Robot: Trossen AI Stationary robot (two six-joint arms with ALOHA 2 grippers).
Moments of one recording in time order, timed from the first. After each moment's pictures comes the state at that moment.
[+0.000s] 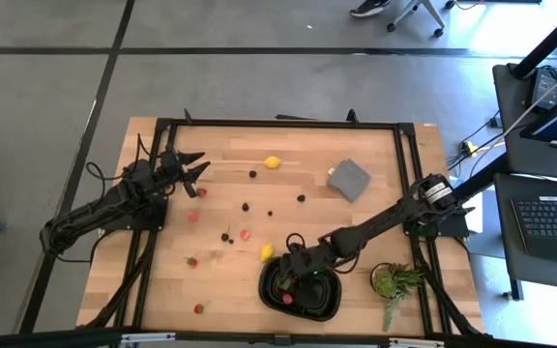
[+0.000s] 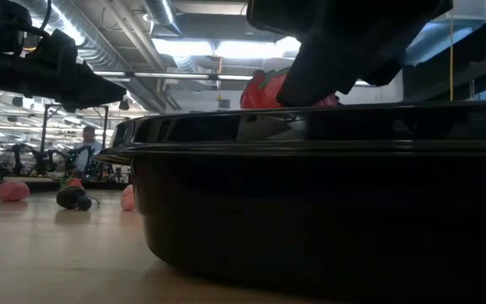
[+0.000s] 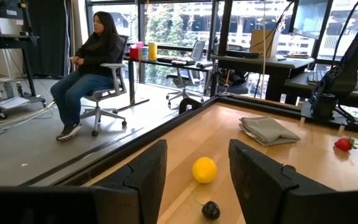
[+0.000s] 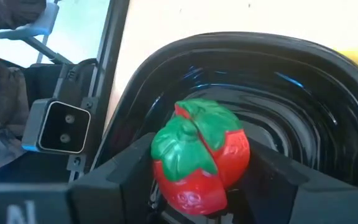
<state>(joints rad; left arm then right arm) 0.53 0.01 0.01 0.00 -0.04 -0.07 0.43 1.94 1.20 -0.04 -0.13 0.49</state>
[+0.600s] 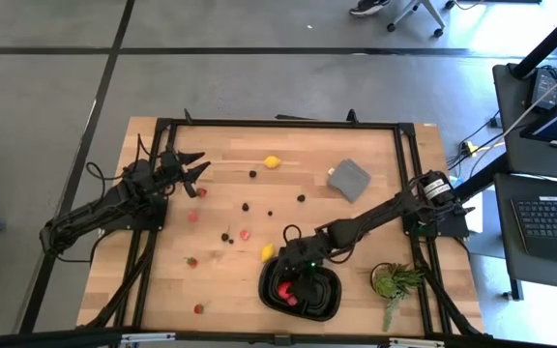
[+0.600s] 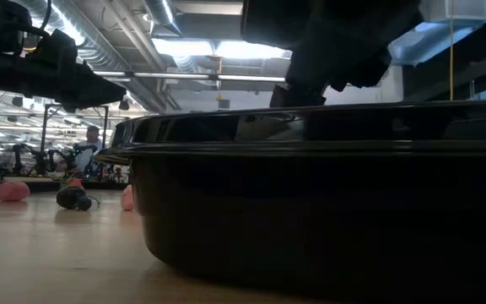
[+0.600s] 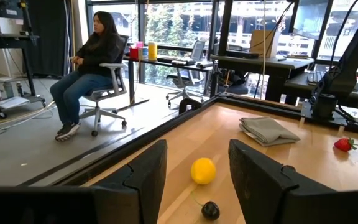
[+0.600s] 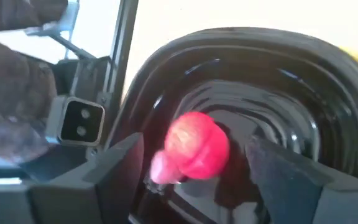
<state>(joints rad) 0.53 0.01 0.01 0.00 -0.04 -0.07 0.36 1.93 1.20 -0.07 -0.29 0.48</state>
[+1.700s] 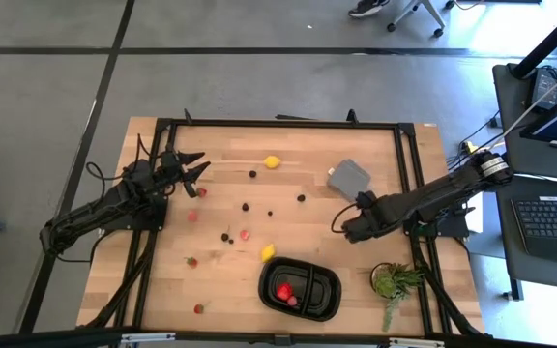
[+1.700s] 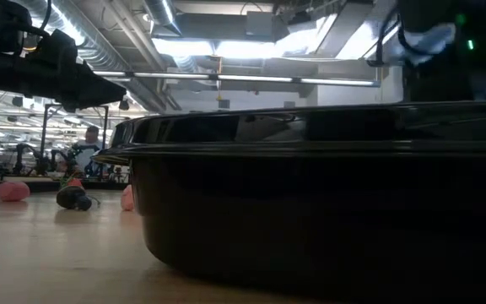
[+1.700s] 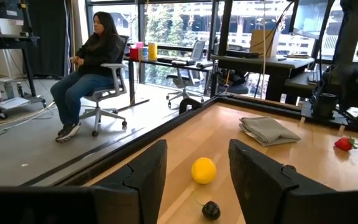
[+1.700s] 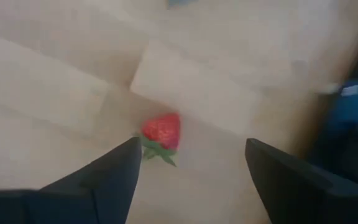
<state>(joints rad) 0.53 0.01 0.01 0.00 -0.04 -0.07 0.35 1.43 0.87 -1.14 0.15 1.52</state>
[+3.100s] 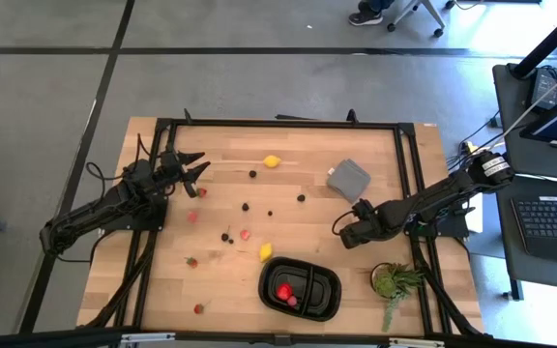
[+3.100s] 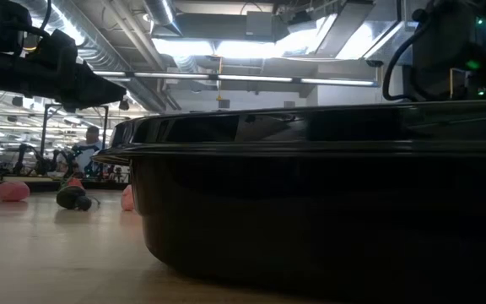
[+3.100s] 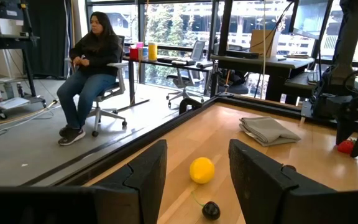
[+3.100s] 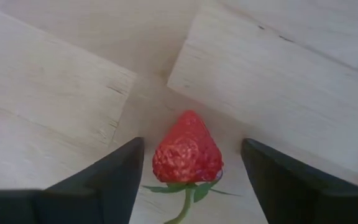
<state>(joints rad) 0.53 0.01 0.01 0.00 -0.04 -0.07 0.35 1.43 0.61 -0.68 0.13 1.51</state>
